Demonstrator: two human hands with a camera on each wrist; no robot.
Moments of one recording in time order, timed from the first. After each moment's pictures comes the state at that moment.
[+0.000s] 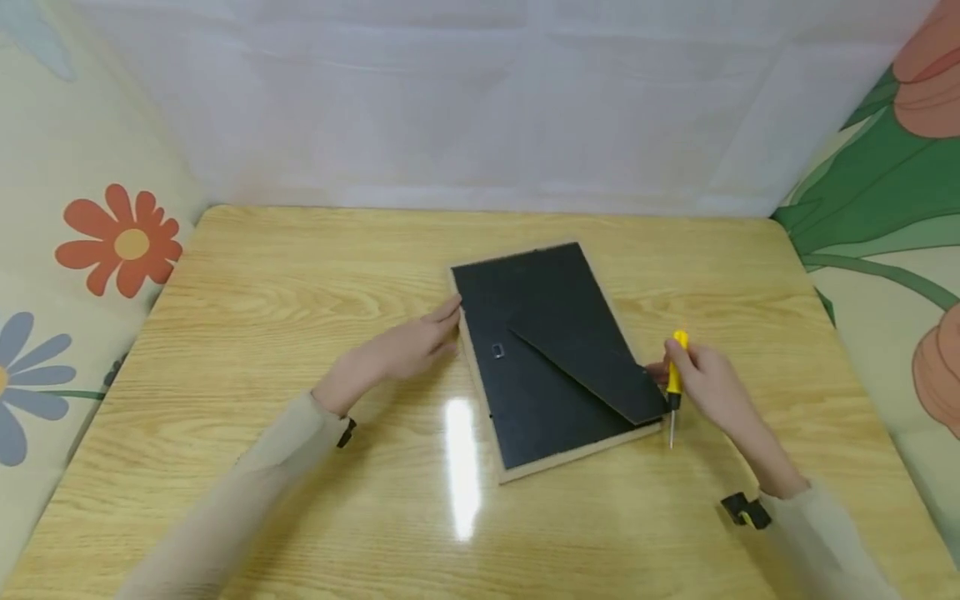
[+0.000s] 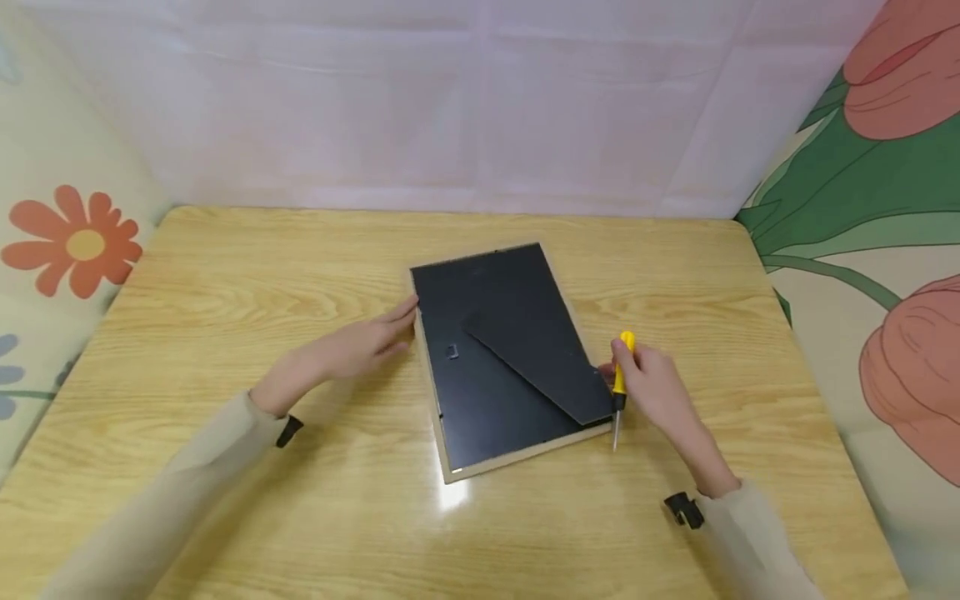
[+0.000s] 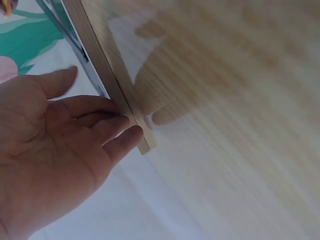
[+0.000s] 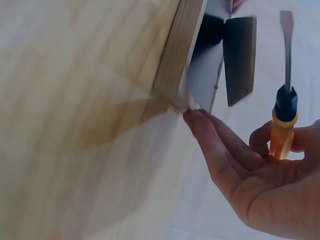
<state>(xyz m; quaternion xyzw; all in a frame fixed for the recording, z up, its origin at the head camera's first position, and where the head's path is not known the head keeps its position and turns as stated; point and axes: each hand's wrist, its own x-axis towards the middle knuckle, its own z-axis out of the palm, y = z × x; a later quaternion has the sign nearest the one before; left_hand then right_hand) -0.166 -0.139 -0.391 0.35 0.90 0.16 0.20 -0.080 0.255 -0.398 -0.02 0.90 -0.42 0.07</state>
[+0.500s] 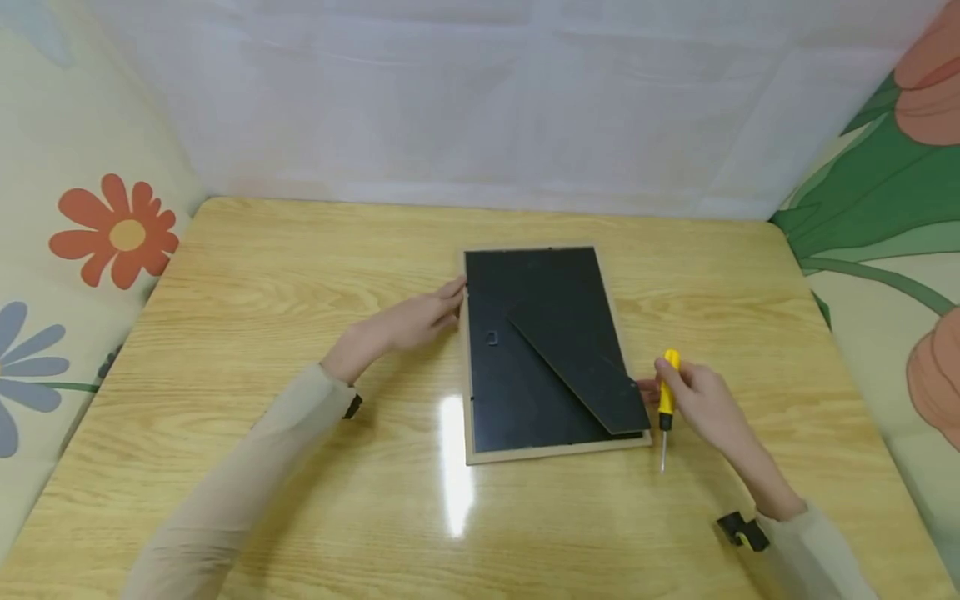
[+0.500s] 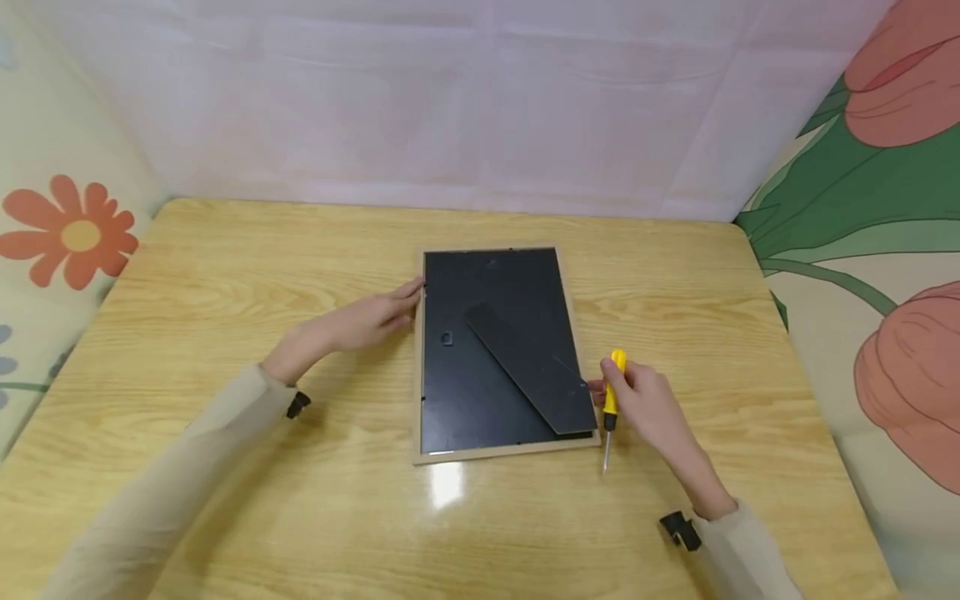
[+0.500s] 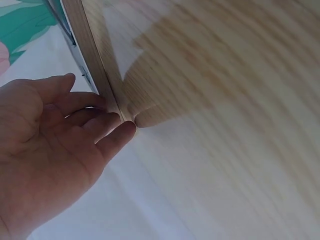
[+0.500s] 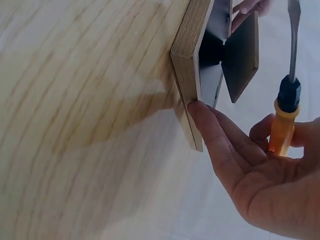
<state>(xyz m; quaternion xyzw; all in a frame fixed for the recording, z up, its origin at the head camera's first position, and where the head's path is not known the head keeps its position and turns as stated) -0.195 -0.137 -0.394 0.35 0.89 0.20 0.21 -0.062 0.247 -0.399 0.00 0.90 -0.43 0.10</state>
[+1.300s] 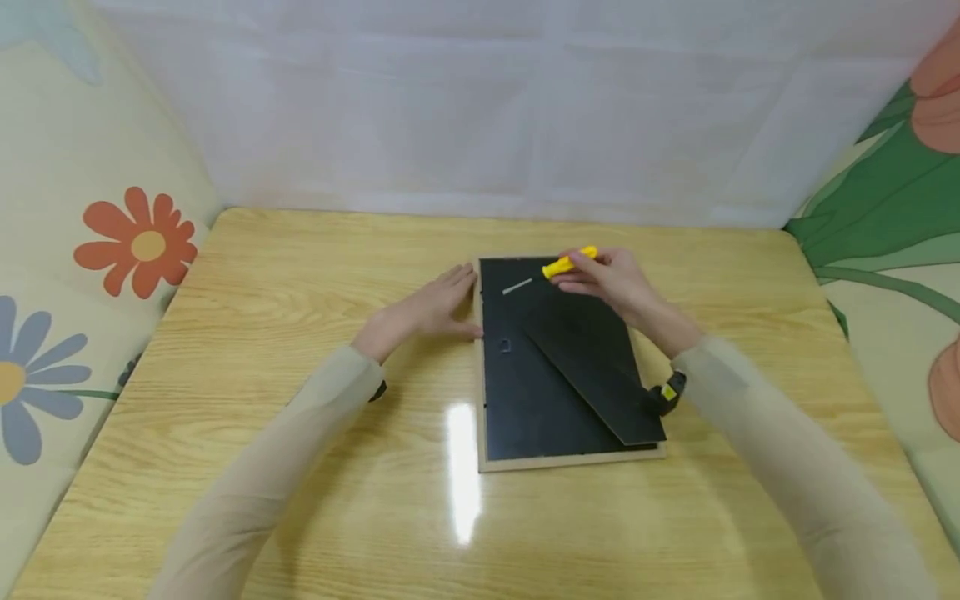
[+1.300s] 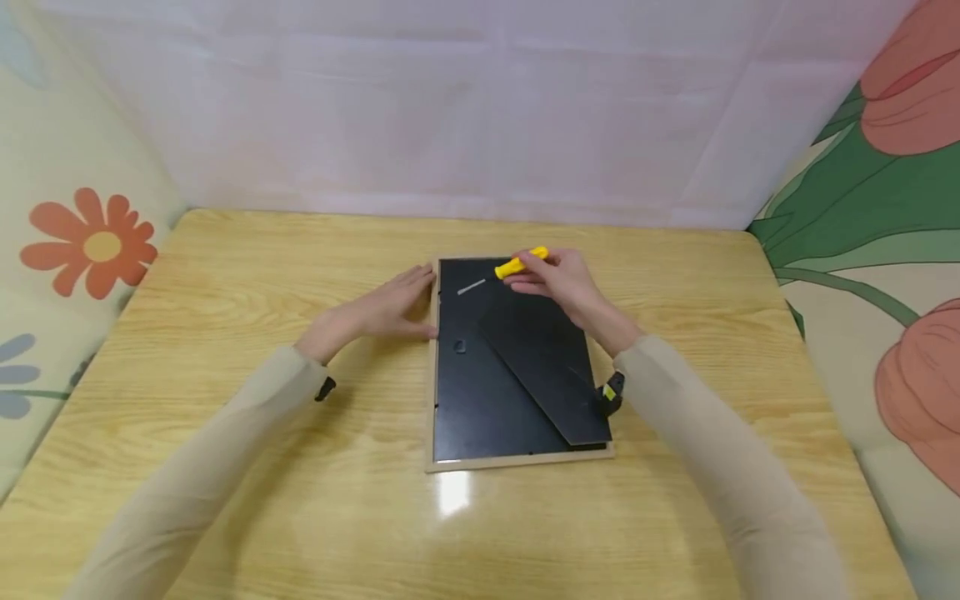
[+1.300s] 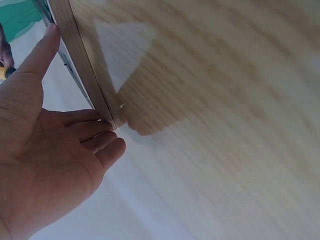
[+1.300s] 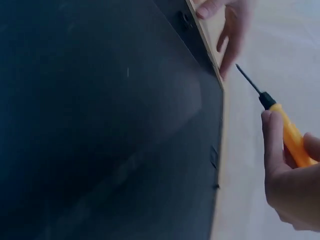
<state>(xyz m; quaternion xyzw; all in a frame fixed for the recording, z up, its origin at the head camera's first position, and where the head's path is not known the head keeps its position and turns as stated) -0.226 -0.133 -0.399 0.32 0.91 0.15 0.20 -0.213 0.160 -0.372 0.01 0.62 -0.76 0.18</state>
